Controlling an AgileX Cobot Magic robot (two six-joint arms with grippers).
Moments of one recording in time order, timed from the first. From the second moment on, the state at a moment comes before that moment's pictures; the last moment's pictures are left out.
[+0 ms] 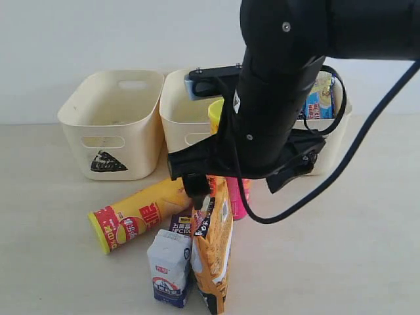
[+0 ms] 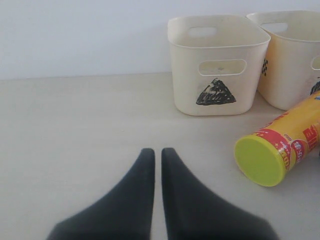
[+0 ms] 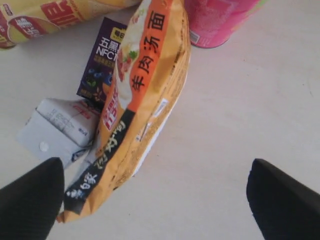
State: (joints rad) left arm 0.00 0.00 0.00 -0.03 0.28 0.05; right arm 0.79 1.68 -1.39 -0.07 1.04 0.47
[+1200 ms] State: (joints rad) left arm 0.00 0.00 0.00 -0.03 0.28 0.05; right arm 0.79 1.98 -1.39 -0.06 0.79 0.58
